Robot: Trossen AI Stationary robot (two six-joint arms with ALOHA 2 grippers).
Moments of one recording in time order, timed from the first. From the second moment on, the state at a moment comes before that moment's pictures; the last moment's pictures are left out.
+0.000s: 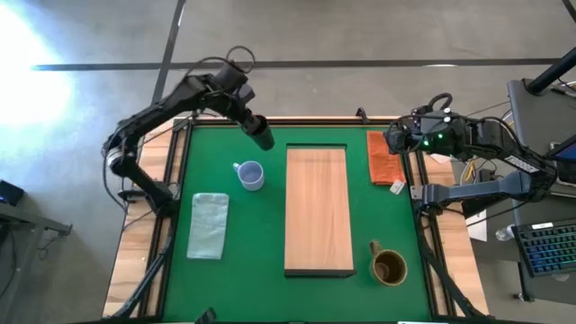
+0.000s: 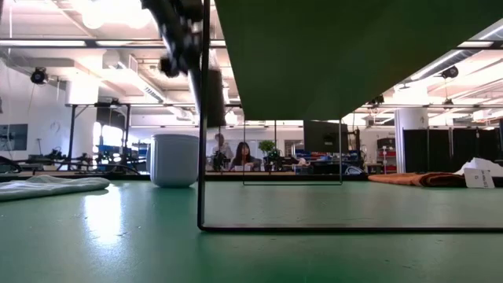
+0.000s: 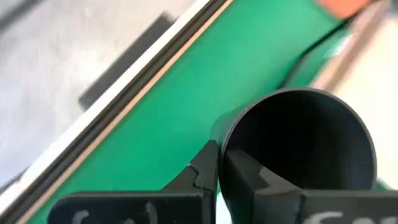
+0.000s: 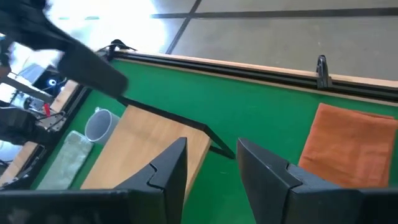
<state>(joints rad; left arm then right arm) 0.66 1.52 1.65 -1.06 0.10 -0.07 -0.22 0.88 1.30 -1.14 0.39 0.86</state>
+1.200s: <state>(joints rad) 0.32 1.89 2.17 -1.08 0.18 -0.10 -0.14 1.24 1.23 -0.83 0.14 0.86</state>
